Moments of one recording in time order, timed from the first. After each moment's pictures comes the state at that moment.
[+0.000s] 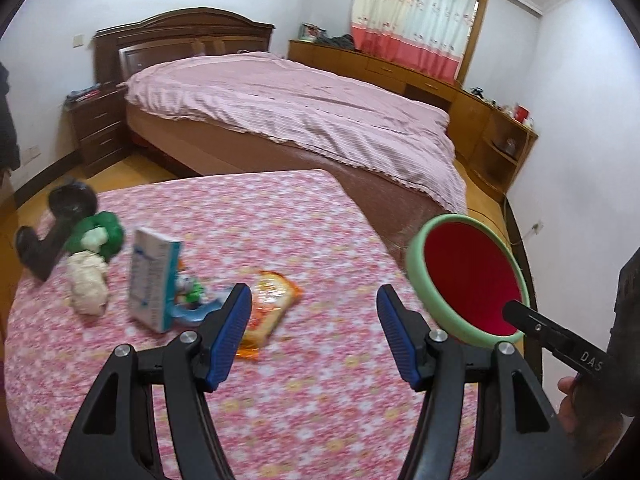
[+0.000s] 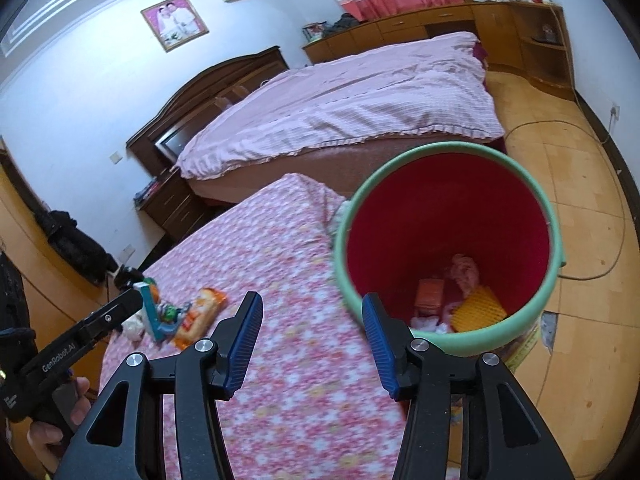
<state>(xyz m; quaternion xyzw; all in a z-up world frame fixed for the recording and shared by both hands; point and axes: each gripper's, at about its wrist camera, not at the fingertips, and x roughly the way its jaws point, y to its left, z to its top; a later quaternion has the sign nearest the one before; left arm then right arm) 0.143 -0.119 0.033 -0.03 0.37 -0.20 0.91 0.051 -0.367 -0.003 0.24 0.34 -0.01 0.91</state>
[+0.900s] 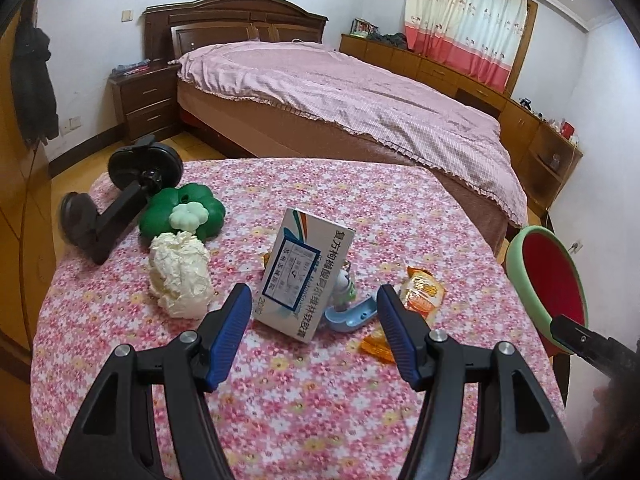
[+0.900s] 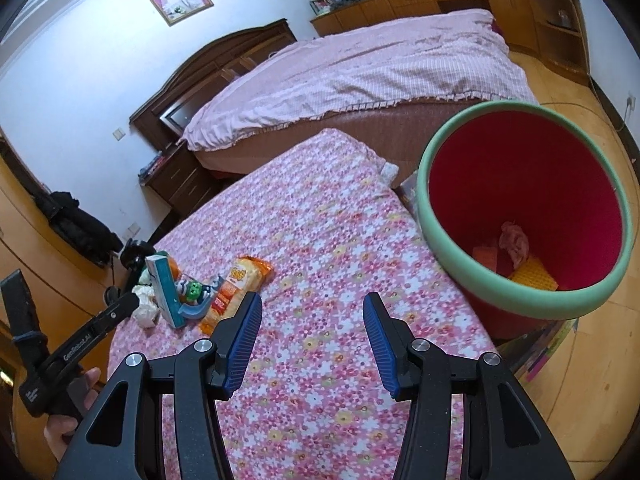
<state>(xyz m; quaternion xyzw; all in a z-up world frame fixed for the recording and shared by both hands) 0.196 -0.016 -0.016 -0.05 0.39 -0.13 0.91 0.096 -0.297 -0.031 0.25 0.39 0.00 0.89</state>
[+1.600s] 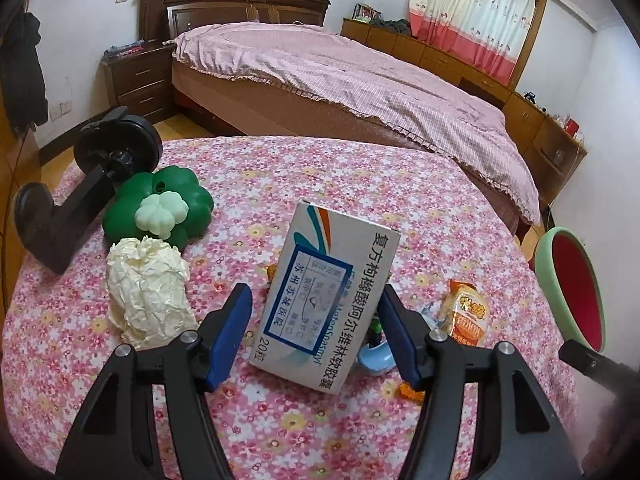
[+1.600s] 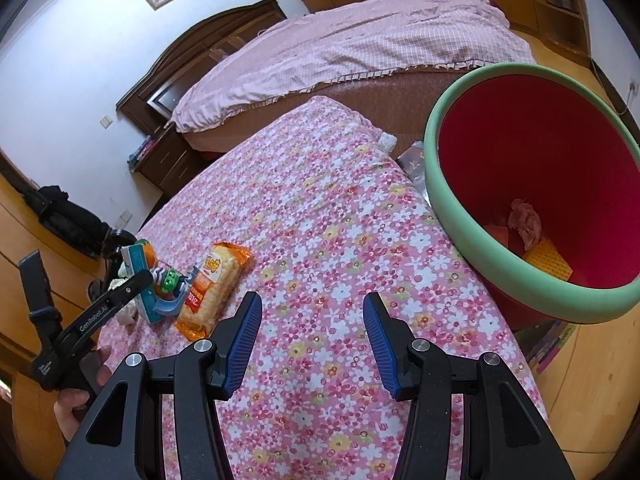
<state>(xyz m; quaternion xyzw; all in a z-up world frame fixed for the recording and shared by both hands) 0.246 -0.014 -0.055 -0.06 0.42 -0.14 0.90 0.122 -0.295 -0.059 0.25 0.43 0.00 0.87</state>
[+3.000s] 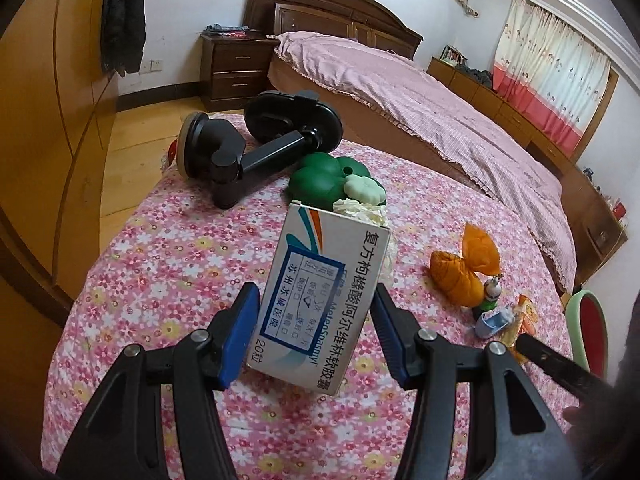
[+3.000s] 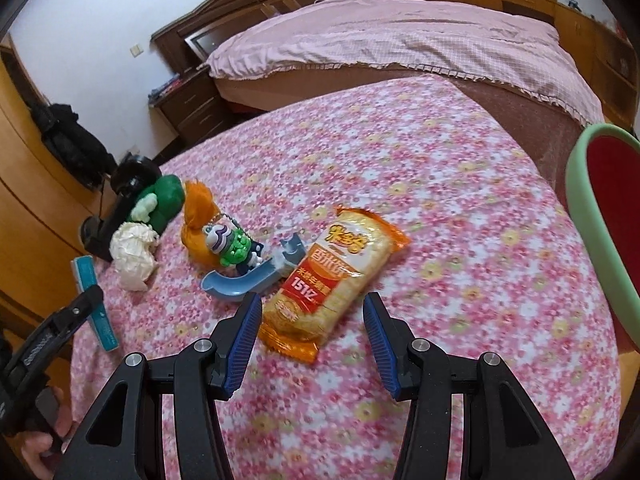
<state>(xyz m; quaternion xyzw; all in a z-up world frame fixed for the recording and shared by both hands) 0.193 0.103 -0.057 -0.15 0.40 0.00 0.90 0.185 -0.168 -0.071 0.13 0.46 0.04 0.87</state>
